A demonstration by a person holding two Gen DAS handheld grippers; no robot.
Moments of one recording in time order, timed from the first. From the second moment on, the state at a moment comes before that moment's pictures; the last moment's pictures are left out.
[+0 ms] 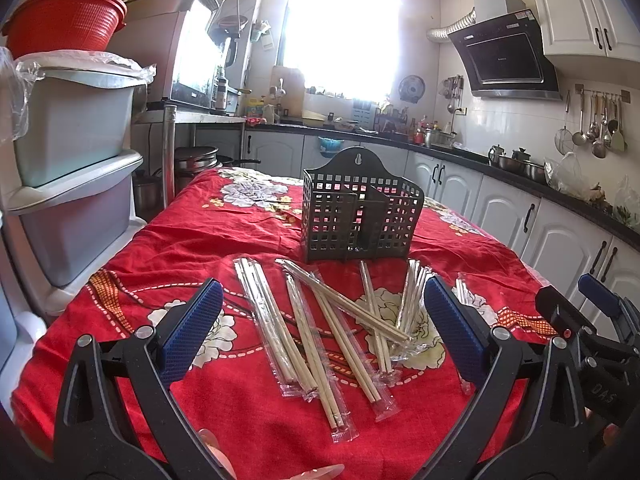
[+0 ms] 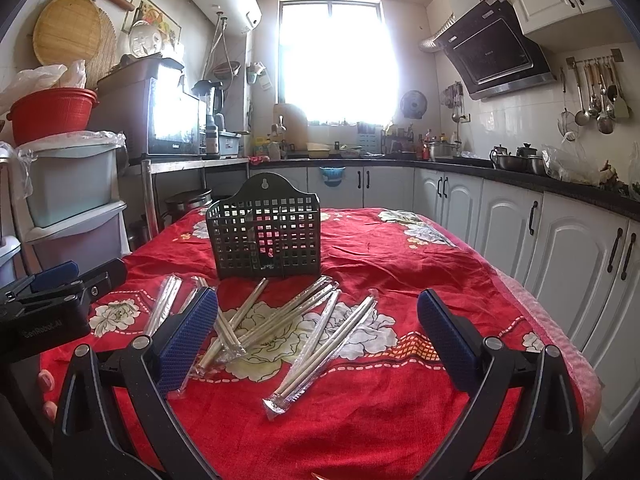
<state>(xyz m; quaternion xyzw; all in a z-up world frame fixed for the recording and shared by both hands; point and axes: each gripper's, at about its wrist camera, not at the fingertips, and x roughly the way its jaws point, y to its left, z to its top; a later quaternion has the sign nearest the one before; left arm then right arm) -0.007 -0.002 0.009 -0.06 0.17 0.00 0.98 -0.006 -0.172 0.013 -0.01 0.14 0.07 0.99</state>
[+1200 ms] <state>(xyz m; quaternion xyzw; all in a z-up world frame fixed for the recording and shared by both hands) 0.053 0.085 0.019 -0.12 0.25 0.03 0.96 0.052 -0.129 0.024 -0.05 0.19 0.18 0.96</state>
